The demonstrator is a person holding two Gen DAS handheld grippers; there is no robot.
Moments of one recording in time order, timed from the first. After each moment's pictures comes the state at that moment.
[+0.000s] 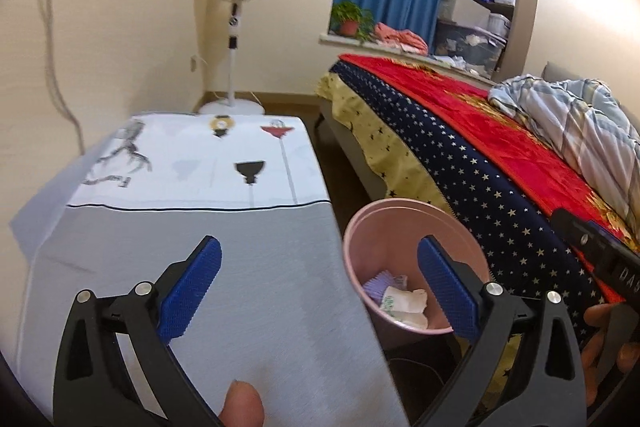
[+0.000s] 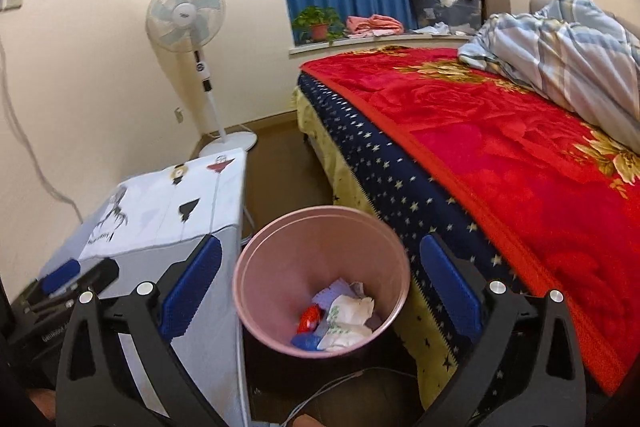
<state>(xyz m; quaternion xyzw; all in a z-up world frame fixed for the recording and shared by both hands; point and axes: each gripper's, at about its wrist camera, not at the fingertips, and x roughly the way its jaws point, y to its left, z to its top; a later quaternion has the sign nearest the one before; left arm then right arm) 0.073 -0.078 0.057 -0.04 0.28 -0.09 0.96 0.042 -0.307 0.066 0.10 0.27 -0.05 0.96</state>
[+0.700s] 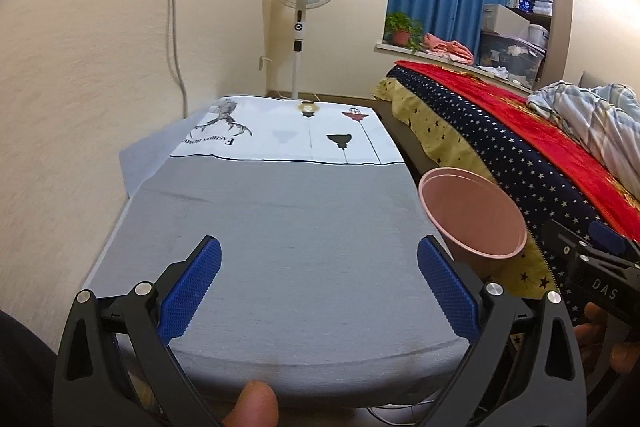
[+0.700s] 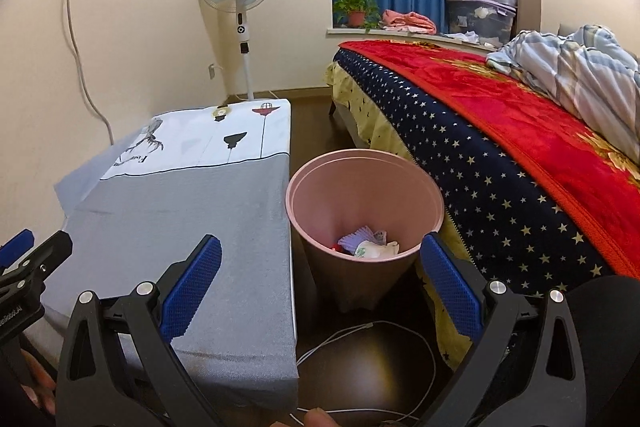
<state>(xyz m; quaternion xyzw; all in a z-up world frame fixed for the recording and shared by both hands) -0.042 0.009 0.034 -0.05 0.27 0.00 0.96 -0.031 -0.224 0.034 0.04 0.30 -0.02 0.95</state>
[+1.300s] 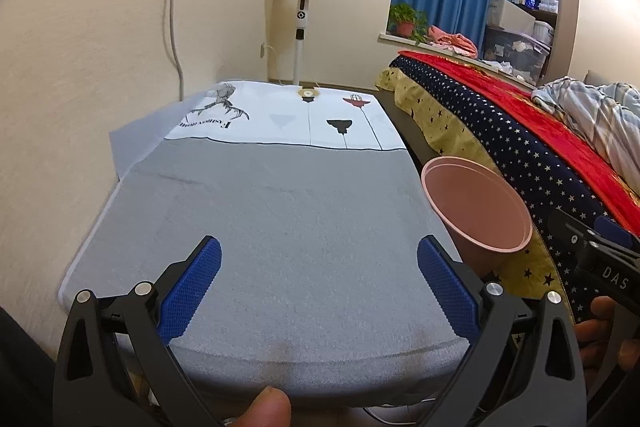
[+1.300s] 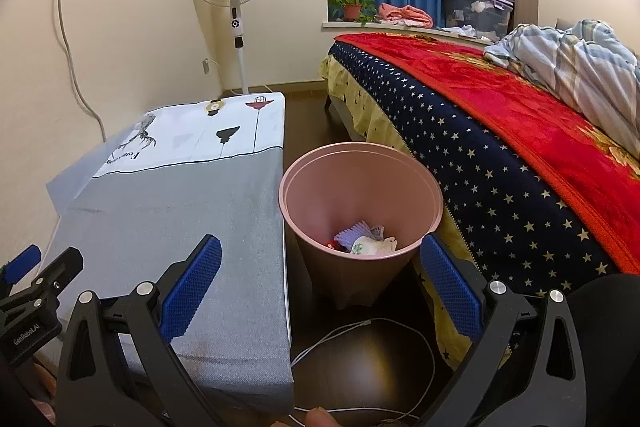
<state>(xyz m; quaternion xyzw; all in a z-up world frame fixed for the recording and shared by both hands) -0.032 0.002 0.015 -0.06 0.29 0.01 0.96 -0.021 -0.226 0.025 0.04 0.31 -0.03 0.95</state>
